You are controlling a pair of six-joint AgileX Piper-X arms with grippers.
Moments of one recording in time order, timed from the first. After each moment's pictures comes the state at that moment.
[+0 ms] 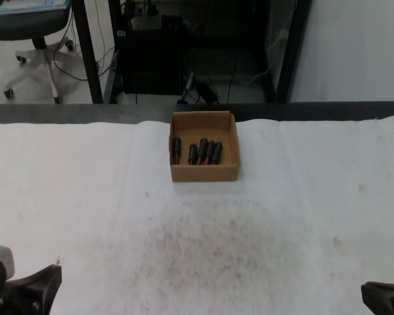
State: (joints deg) left arm -26.3 15.5 -7.4 25.3 -11.5 -7.7; right arm 22.9 23.7 -15.5 37.7 2.6 0.0
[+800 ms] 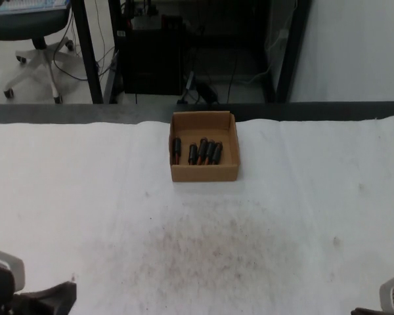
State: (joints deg) left arm -26.3 15.5 -7.1 27.6 -2.7 -7.7; right arm 22.9 23.7 -4.1 26.8 3.0 0.4
